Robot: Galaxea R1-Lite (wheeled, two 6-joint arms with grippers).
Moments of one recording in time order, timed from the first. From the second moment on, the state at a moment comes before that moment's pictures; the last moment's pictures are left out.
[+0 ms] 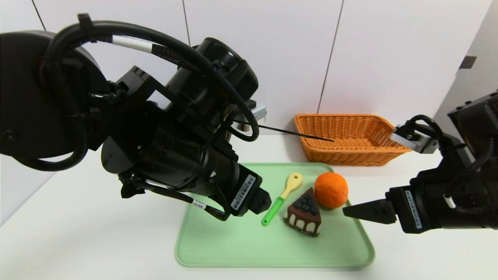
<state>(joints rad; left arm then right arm) -0.90 1.73 -1.60 0.68 0.14 -0.15 0.53 1.38 -1.00 0.43 0.10 0.29</state>
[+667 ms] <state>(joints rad) -0.90 1.71 -1.59 0.69 0.14 -0.15 0.70 1.68 -1.22 0.52 -0.10 0.57</state>
